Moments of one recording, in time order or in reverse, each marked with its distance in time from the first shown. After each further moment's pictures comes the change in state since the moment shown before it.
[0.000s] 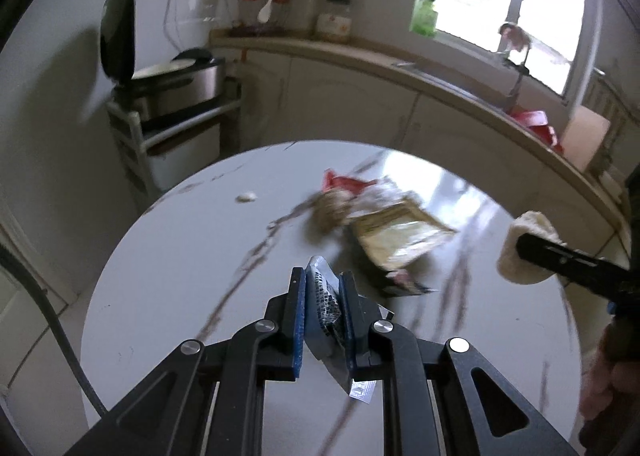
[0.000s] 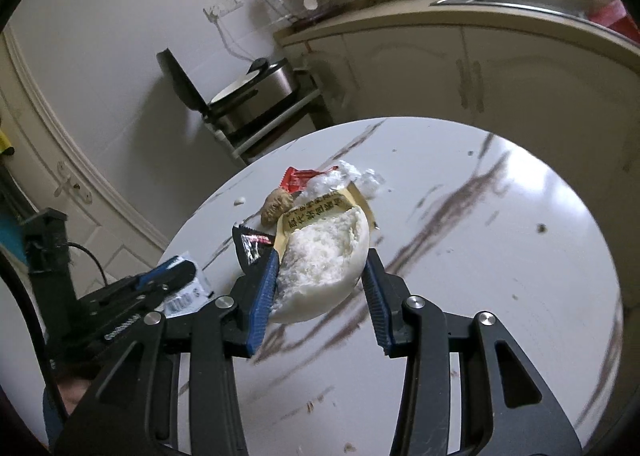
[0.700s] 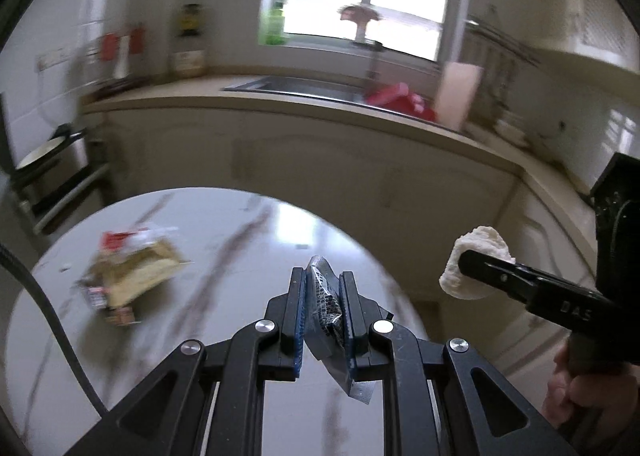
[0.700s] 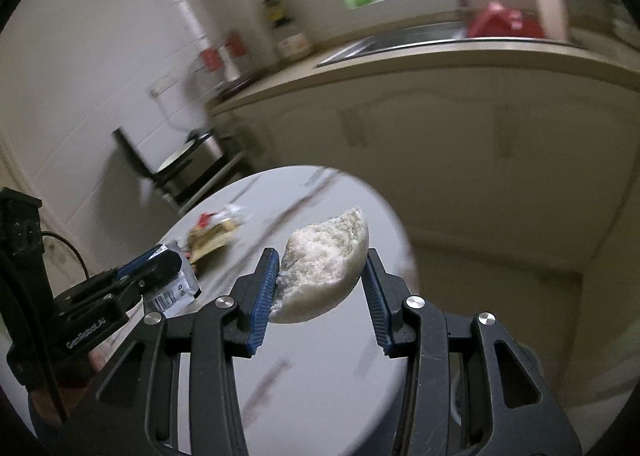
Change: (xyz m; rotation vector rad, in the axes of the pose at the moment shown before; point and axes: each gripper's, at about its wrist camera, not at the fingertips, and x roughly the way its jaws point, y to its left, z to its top) left arm -0.053 -0.211 -0.025 0.272 -0.041 -0.294; right arm -0.177 -0.120 -0.053 0.168 -0.206 -0.190
